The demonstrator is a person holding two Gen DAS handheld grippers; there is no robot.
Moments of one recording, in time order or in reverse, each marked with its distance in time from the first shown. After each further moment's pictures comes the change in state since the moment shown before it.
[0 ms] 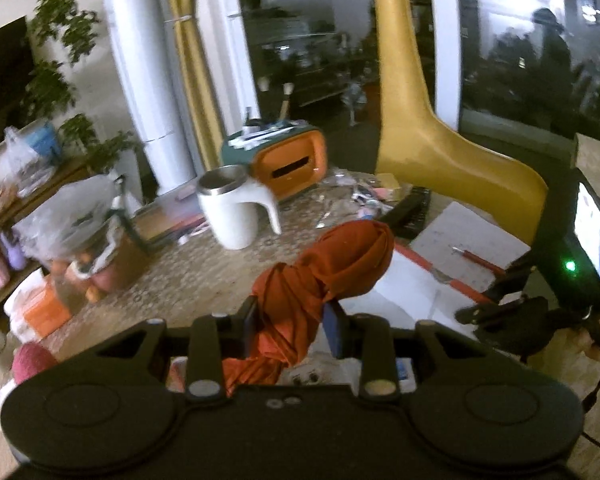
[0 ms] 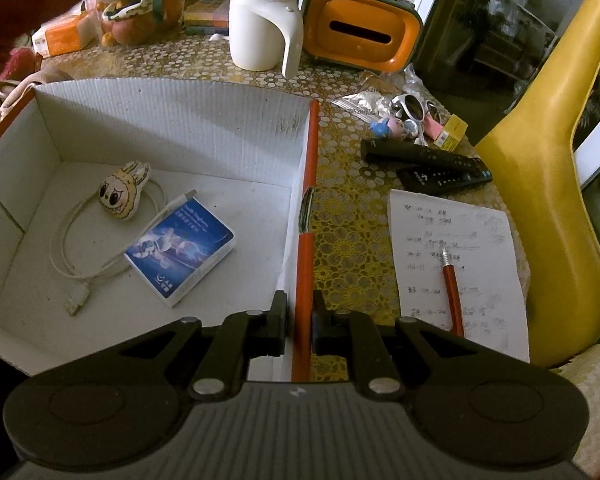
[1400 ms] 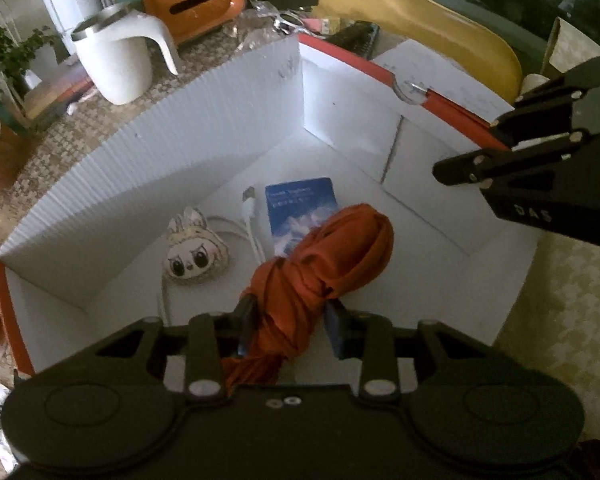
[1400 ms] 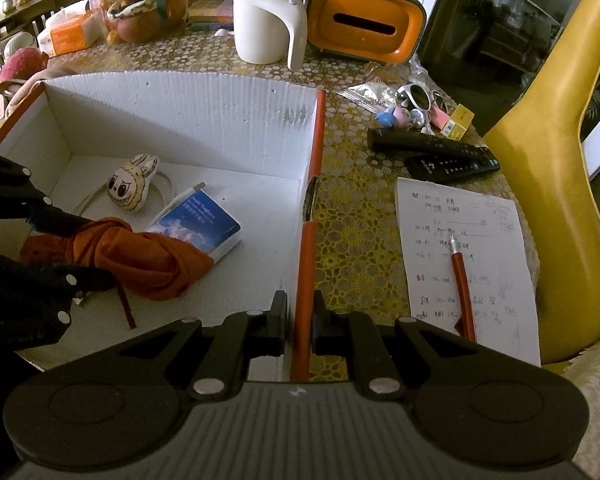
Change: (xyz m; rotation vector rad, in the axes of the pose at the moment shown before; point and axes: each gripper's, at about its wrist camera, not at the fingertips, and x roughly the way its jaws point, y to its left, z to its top) left arm 0.112 -0.049 -0.067 0.050 0.414 -0.177; right arm 0.001 -0.003 -0.008 0.014 0.010 0.034
